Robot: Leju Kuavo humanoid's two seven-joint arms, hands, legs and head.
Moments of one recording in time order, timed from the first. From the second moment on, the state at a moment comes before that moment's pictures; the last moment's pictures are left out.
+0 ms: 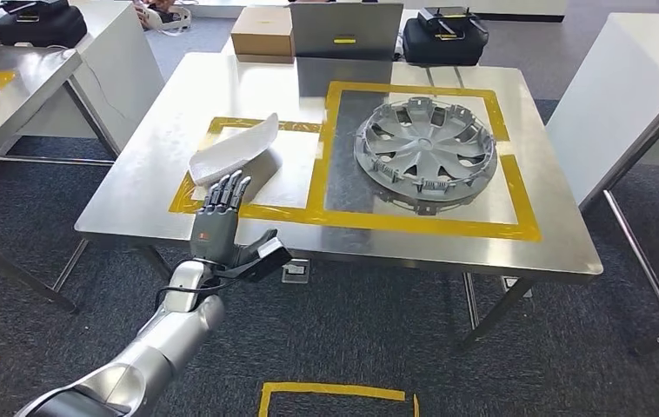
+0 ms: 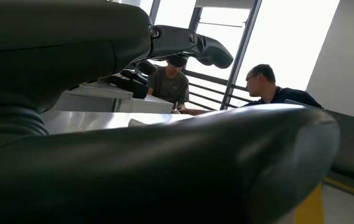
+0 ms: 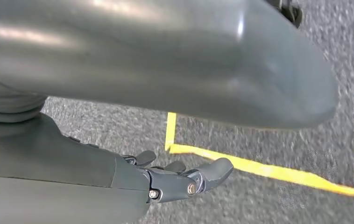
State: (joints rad) left arm -0.58 -0.04 -0.40 -0.52 -1.10 0.64 -0.27; right arm -0.08 0.20 -1.05 -0.19 1.06 -0.12 -0.14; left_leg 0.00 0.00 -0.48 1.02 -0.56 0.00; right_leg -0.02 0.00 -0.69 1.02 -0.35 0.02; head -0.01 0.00
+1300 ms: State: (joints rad) left arm -0.41 -0.11 -0.35 -0.62 -1.18 0.60 -0.23; right arm -0.08 0.19 -1.05 -0.19 1.07 -0.12 -0.12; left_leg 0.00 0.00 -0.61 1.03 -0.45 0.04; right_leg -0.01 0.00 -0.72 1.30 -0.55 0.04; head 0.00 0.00
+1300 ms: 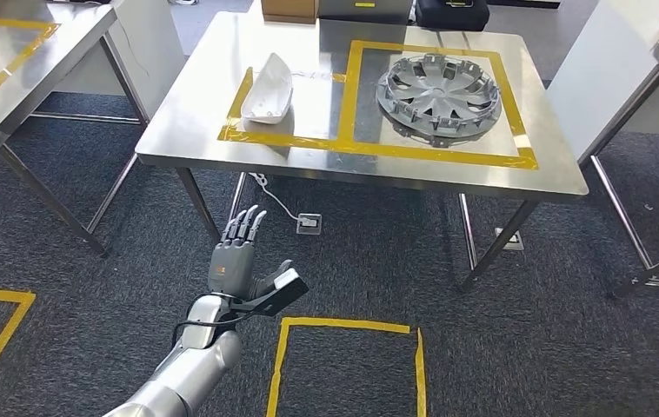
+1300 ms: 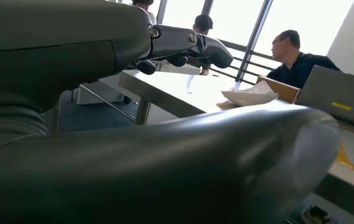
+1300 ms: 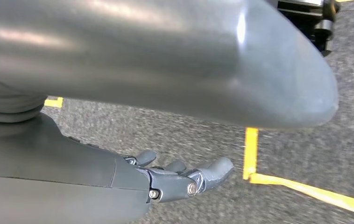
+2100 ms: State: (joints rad) left arm -0.36 -0.15 -0.32 -0.42 -1.23 0.54 -0.14; right arm -0.08 0.19 -1.05 -0.19 1.08 -0.11 -0.11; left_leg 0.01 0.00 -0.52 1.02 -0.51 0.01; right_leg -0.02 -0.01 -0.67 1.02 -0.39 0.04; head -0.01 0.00
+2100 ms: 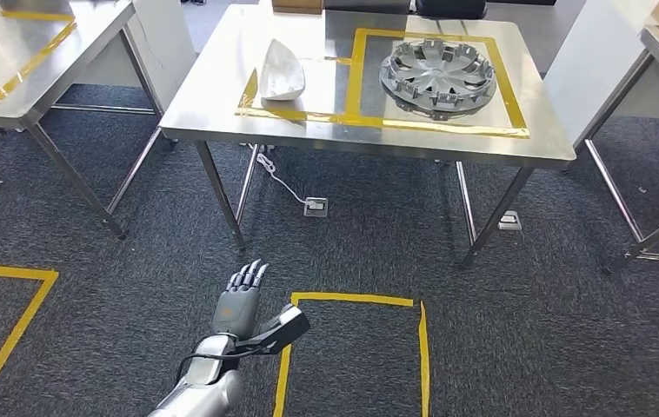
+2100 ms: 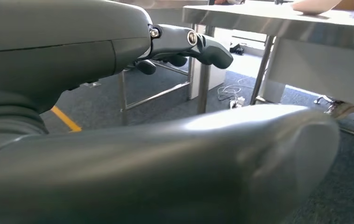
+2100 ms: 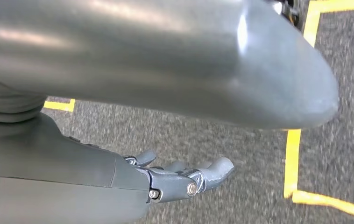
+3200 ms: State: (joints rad) left arm -0.15 -0.09 -0.12 -0.20 -1.10 0.08 0.40; right arm -0.08 0.19 -1.05 -0.19 1.09 -0.10 -0.08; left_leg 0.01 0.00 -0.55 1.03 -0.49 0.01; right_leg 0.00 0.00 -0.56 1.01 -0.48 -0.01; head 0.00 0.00
